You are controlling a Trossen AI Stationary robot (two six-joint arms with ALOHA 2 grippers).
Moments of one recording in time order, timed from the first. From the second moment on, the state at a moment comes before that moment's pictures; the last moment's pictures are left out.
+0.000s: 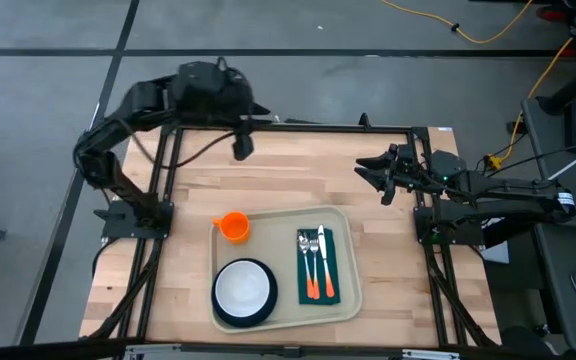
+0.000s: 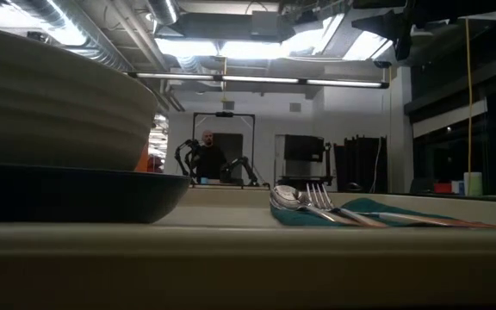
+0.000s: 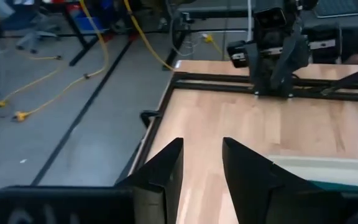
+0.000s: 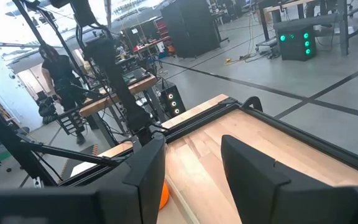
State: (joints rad) left arm 0.24 1.57 2.17 -1.08 -0.11 0.10; right arm -0.12 0.67 0.56 0.11 0.14 0.39
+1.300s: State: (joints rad) left arm -0.35 1.01 1.73 -1.41 -0.88 -0.43; right arm -0.12 0.67 0.56 0.11 0.14 0.39
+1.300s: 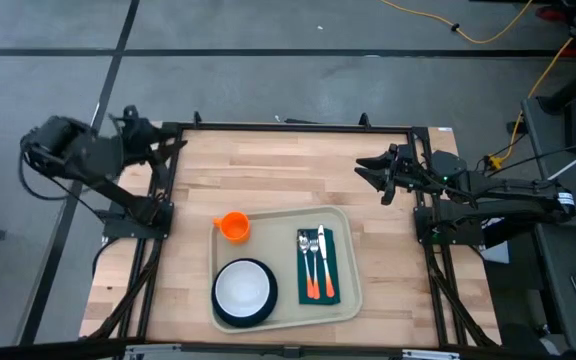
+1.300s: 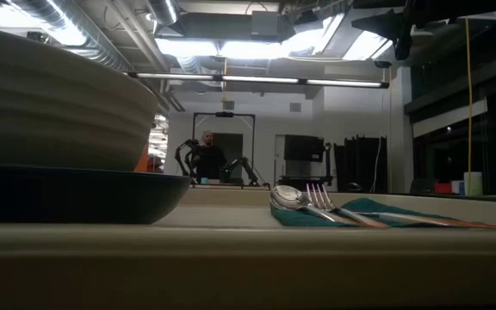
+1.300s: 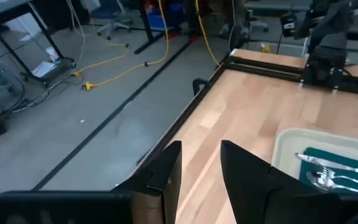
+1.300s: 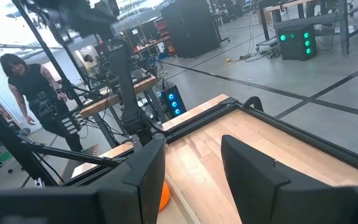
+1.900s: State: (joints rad) left arm -0.44 0.53 0.74 -0.52 -1.00 -0.43; right arm -0.12 0.67 0.56 0.11 0.14 0.38
